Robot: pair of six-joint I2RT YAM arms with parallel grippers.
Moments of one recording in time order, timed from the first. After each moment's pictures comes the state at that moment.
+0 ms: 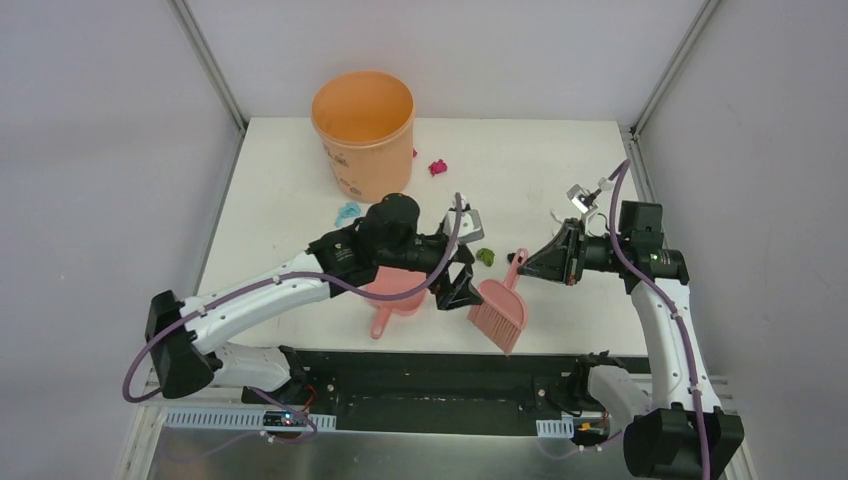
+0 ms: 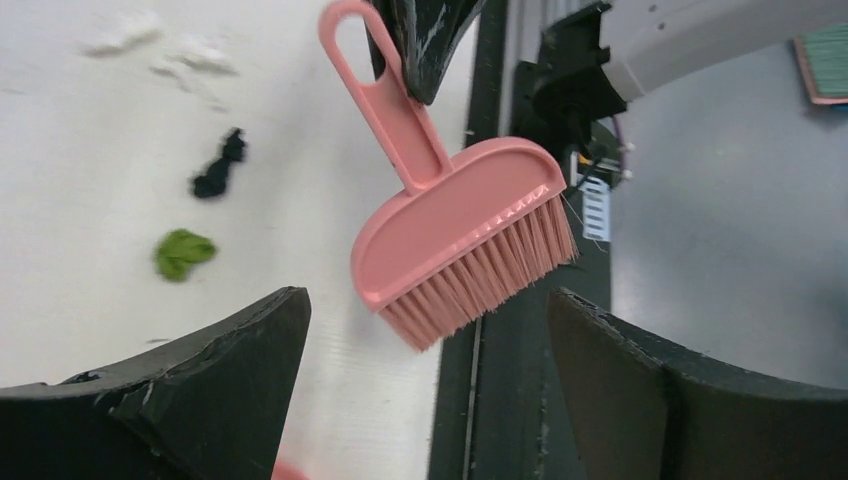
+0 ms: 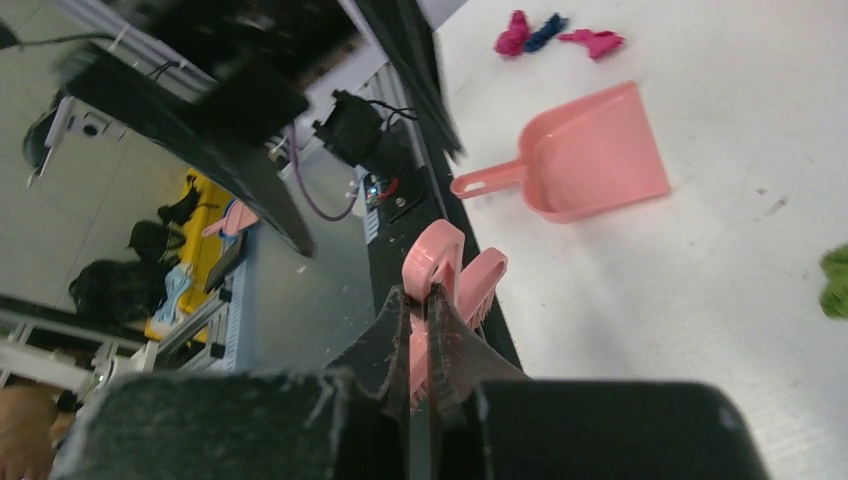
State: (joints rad) left arm -1.00 1.24 1.16 -0.30 0.45 -0.02; right arm -0.07 0.95 0.88 -0.83 -1.42 -0.21
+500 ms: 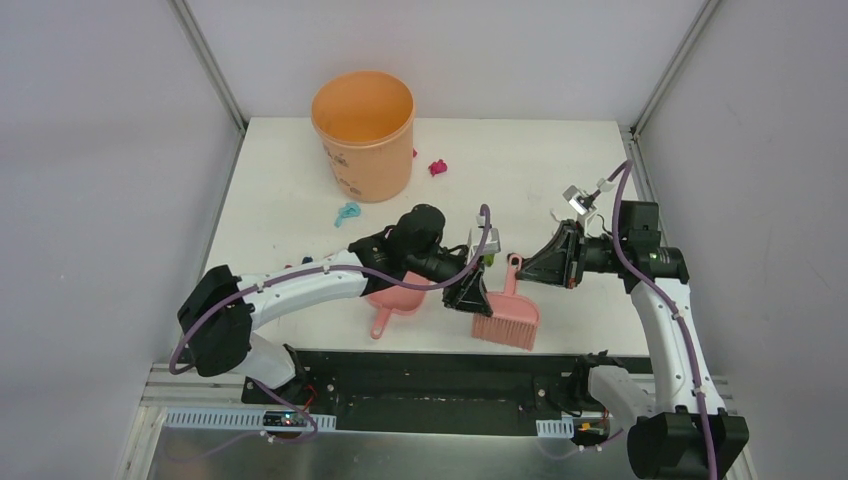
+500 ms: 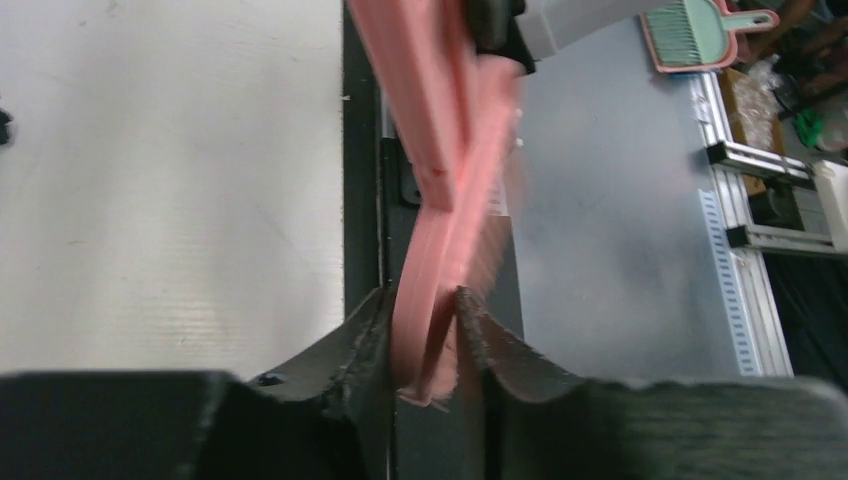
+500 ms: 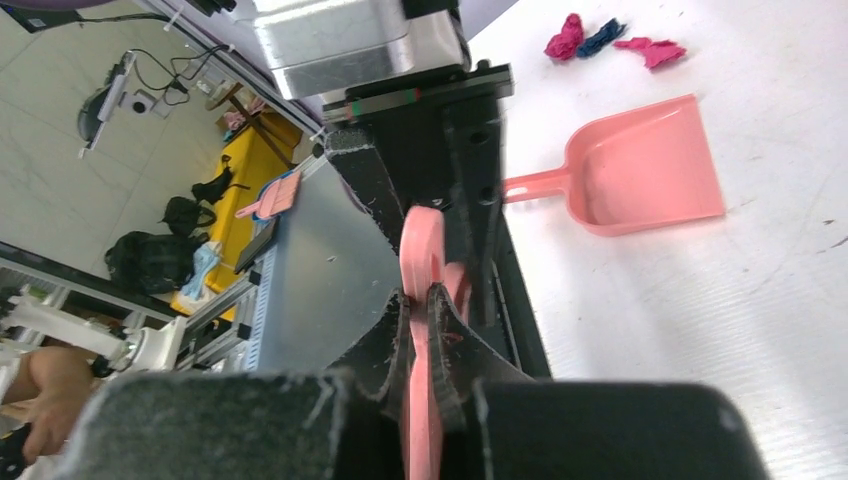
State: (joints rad) left arm -0.99 1.46 1.03 0.00 0.77 -0.23; right arm -0.01 0.95 0.91 -0.89 -1.51 -0.25
